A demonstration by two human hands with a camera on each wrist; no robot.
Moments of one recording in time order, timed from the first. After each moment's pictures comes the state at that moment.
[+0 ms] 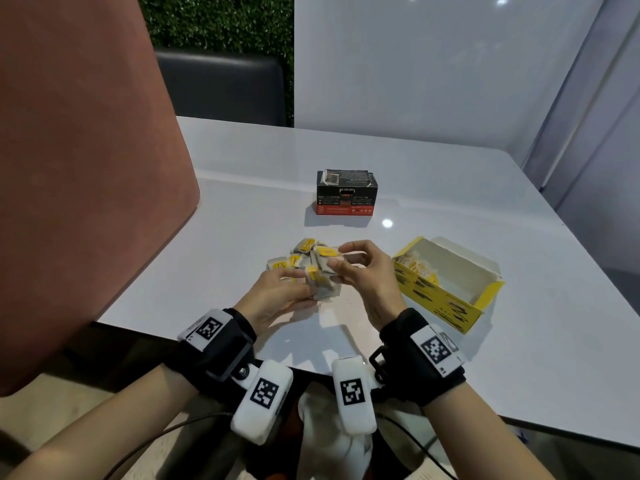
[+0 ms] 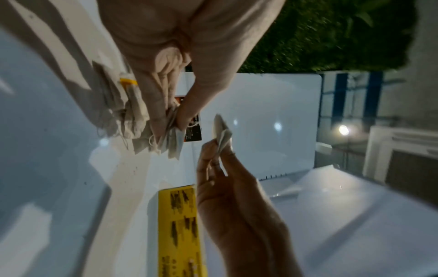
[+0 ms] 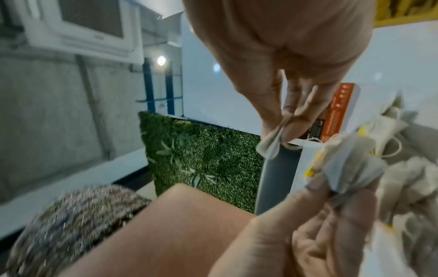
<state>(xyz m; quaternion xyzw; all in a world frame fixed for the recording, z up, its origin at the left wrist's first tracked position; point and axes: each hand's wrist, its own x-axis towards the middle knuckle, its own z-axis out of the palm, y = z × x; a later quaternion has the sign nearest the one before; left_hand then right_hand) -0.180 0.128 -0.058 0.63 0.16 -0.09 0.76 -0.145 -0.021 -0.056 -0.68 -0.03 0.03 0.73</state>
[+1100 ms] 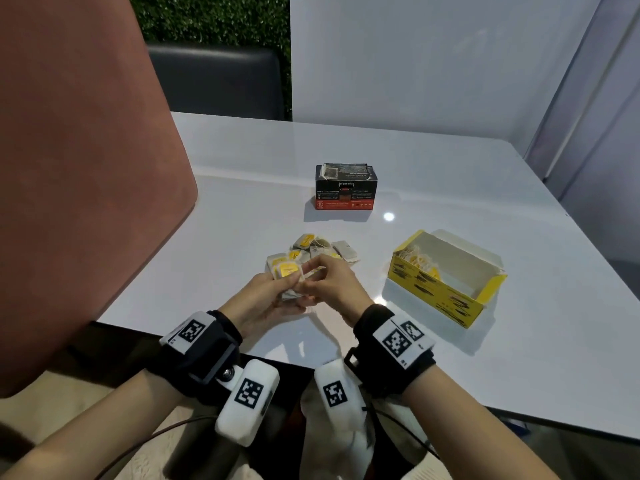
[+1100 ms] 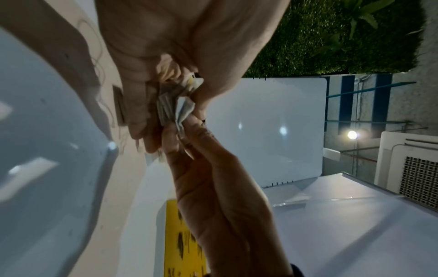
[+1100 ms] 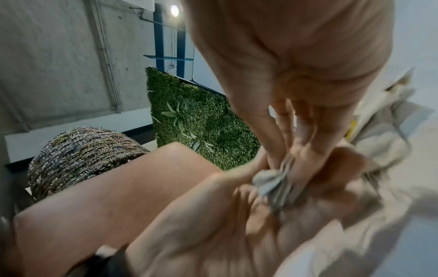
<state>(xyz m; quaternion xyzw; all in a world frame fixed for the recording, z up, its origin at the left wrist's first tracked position) -0.181 0.145 -0.066 0.62 0.14 -0.14 0.76 -0.149 0.011 -0.062 -0.77 -0.09 0.18 0.61</state>
